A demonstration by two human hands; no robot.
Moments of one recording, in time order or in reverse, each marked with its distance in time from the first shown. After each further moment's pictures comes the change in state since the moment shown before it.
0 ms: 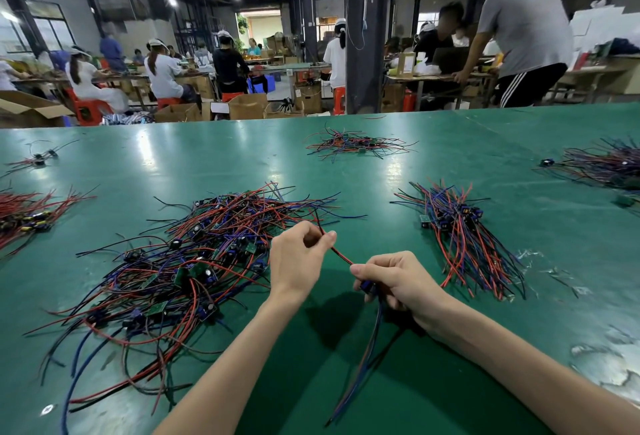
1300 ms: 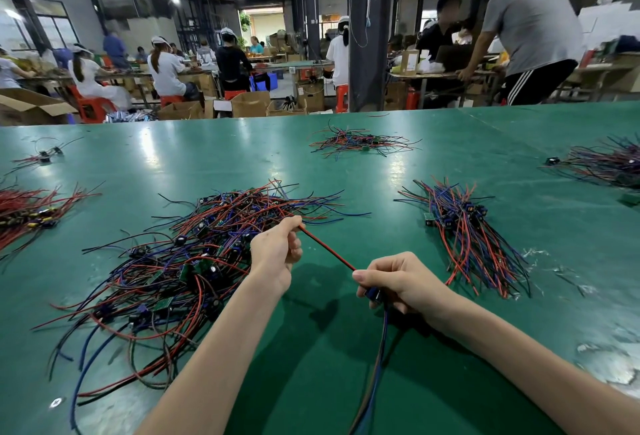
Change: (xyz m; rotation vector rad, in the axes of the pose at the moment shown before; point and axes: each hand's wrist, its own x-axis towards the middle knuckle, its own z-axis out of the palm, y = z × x) left_hand 0.022 -0.004 -0.022 -0.819 0.064 -0.780; right_hand -0.001 0.005 -0.007 -0.124 -0.122 -0.038
